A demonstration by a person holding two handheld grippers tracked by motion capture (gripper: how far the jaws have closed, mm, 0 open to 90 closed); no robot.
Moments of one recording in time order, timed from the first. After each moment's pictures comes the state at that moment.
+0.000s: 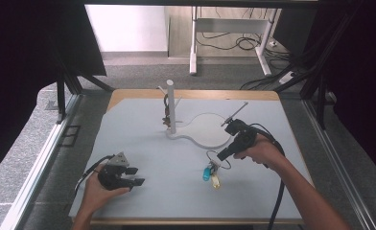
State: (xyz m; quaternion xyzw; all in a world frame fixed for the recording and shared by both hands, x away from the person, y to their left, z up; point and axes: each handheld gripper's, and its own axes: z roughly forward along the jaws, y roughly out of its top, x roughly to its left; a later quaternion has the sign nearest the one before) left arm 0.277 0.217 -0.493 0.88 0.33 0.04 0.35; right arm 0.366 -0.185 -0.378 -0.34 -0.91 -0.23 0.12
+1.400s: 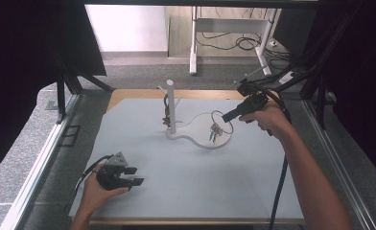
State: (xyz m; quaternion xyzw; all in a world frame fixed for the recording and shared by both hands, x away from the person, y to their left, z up) left arm 0.275 0.219 -0.491 0.87 0.33 0.04 0.35; right arm 0.425 -0.205 -0.307 -0.40 -0.86 -0.30 0.07
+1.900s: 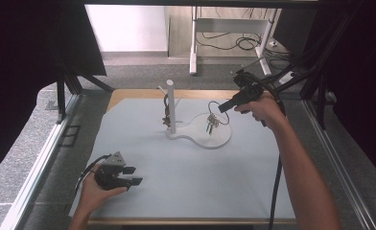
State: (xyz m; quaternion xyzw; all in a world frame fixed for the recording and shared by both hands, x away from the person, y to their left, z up) left arm 0.274 0.223 -0.488 0.87 0.33 0.04 0.36; right arm 0.448 -0.194 -0.299 -0.40 -0.86 -0.31 0.06
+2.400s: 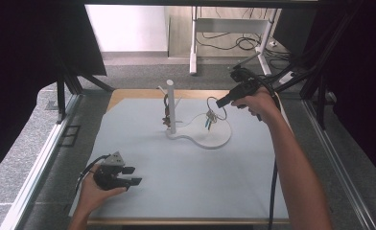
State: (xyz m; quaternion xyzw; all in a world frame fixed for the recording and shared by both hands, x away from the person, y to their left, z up) left arm 0.272 0.226 -0.487 0.87 0.33 0.05 0.36; right arm 0.468 -0.188 -0.301 -0.42 -0.85 -0.31 0.06
